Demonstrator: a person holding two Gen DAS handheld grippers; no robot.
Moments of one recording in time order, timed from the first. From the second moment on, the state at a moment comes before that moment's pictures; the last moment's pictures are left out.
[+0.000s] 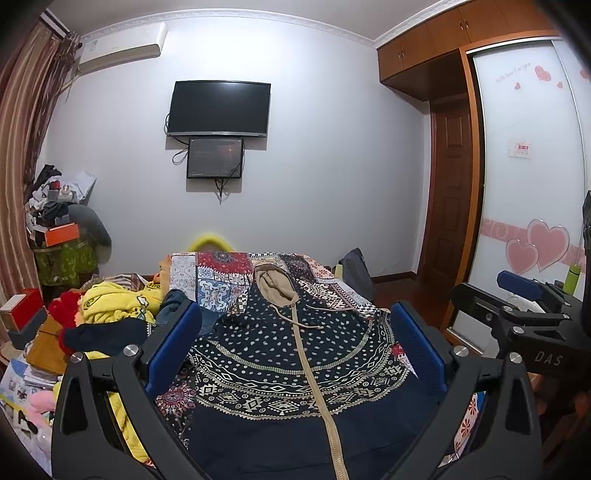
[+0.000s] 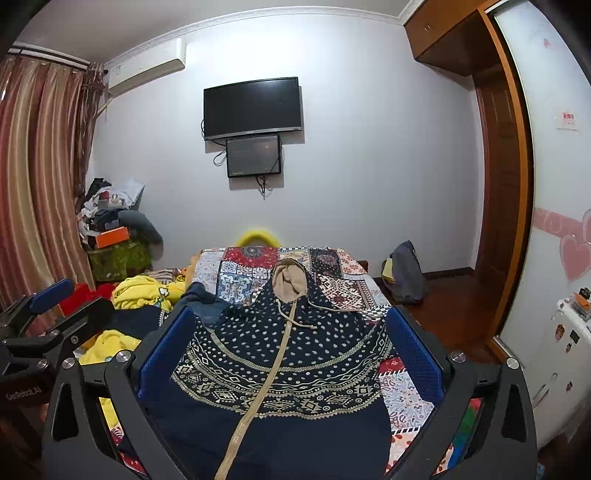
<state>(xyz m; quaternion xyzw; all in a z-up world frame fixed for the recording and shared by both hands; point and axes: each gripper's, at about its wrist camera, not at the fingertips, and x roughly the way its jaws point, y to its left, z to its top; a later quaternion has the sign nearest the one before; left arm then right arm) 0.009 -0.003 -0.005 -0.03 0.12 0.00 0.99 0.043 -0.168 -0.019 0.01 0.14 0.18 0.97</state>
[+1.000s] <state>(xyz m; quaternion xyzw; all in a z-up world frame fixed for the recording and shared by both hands) 0.010 -0.004 -0.006 -0.03 0.12 0.00 0.99 0.044 -0.170 -0.016 0.02 0.15 0.18 0.97</state>
